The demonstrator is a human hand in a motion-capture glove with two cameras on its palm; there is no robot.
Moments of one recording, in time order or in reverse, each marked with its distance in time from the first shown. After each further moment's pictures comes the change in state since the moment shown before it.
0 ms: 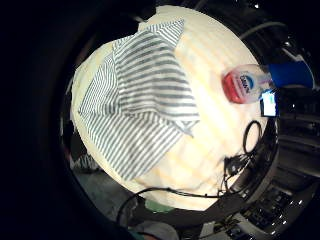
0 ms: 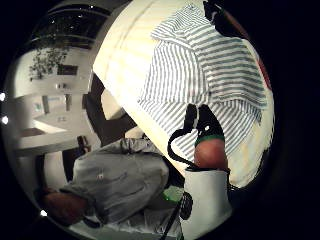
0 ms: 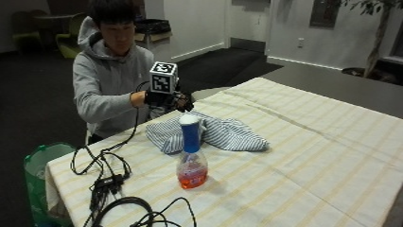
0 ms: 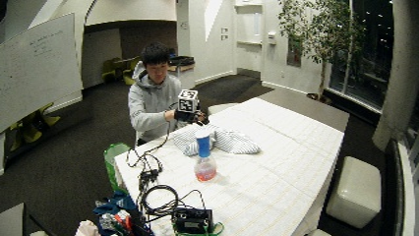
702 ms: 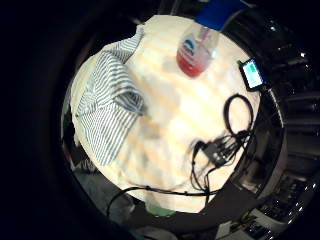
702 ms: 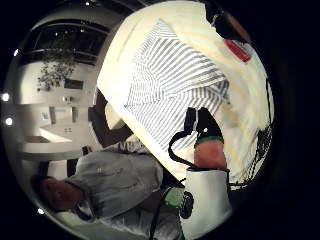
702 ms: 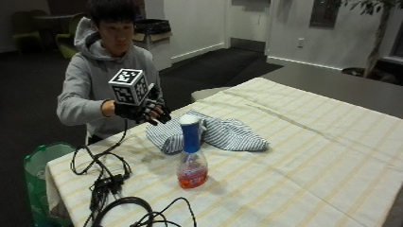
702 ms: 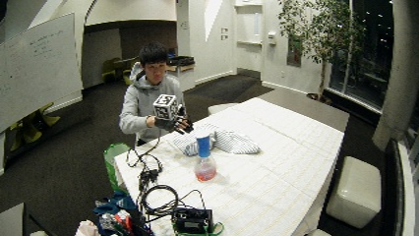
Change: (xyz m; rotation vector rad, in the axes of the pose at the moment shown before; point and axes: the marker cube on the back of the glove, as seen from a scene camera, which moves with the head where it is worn) arm 0.126 0.062 -0.030 0.144 -0.091 0.148
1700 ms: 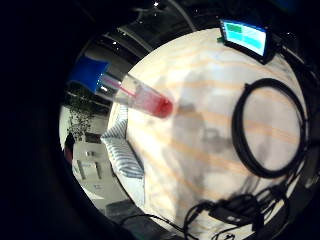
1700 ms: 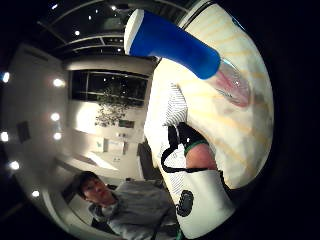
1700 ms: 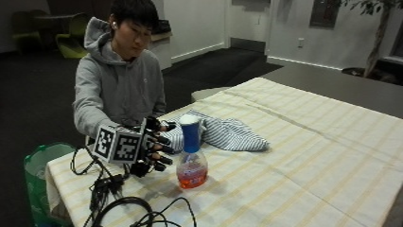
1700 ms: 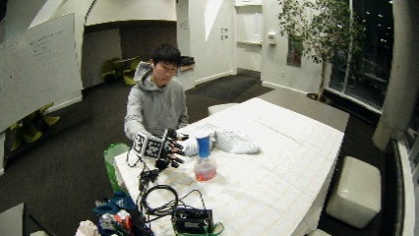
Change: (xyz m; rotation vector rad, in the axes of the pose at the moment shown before) arm 0.139 -0.097 0.009 0.317 -0.689 0.242
